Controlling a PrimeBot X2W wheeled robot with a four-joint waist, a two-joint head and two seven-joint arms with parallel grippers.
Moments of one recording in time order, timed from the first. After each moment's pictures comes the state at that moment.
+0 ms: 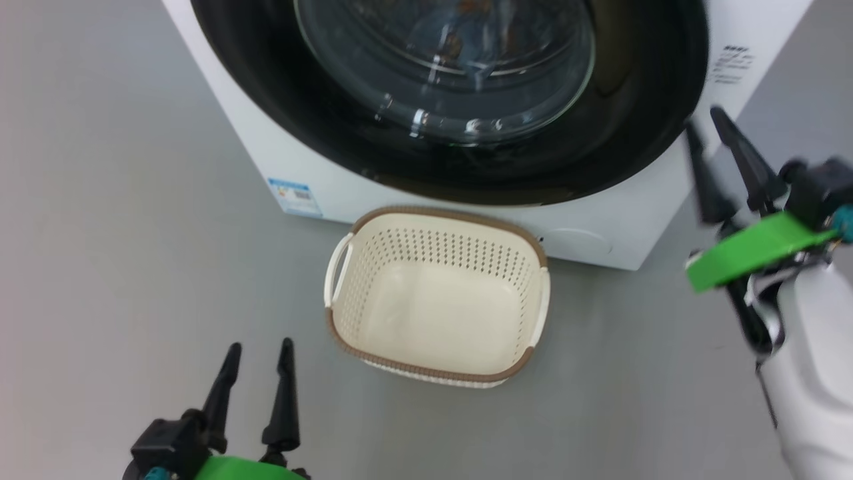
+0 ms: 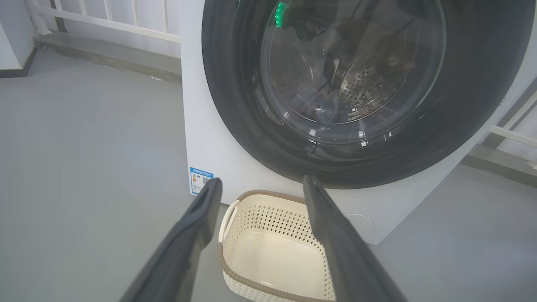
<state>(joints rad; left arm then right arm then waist) -0.01 0.04 -0.23 0.03 -0.38 0.09 -0.26 -0.63 -0.30 0.08 0.45 0.23 0.14 -0.26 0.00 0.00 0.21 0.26</state>
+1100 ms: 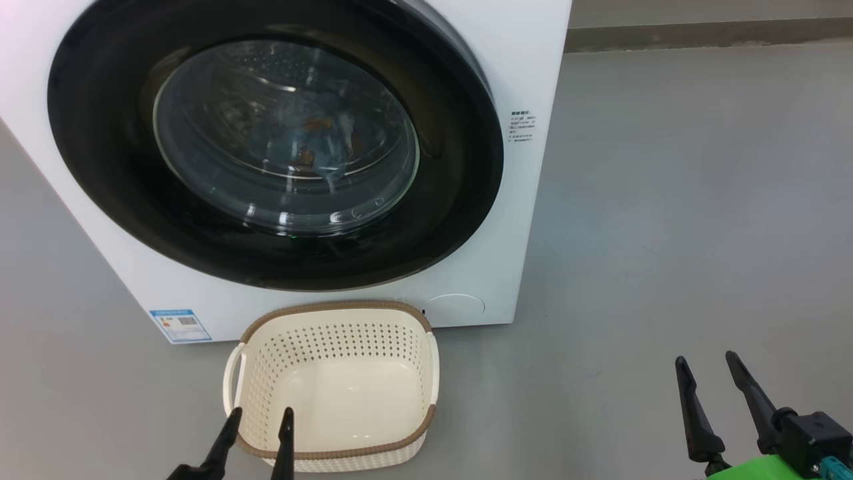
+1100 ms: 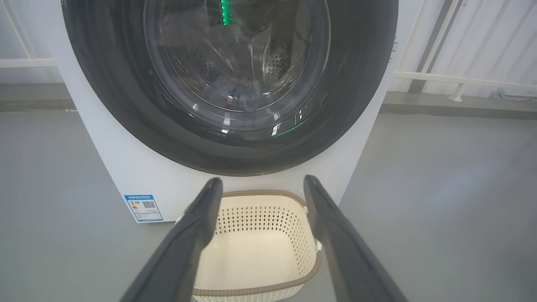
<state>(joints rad) 0.08 0.05 -0.16 0.15 -0.20 -0.05 -0.26 0.05 -0.06 -0.14 0.13 0.12 0.14 -0.26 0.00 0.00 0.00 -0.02</state>
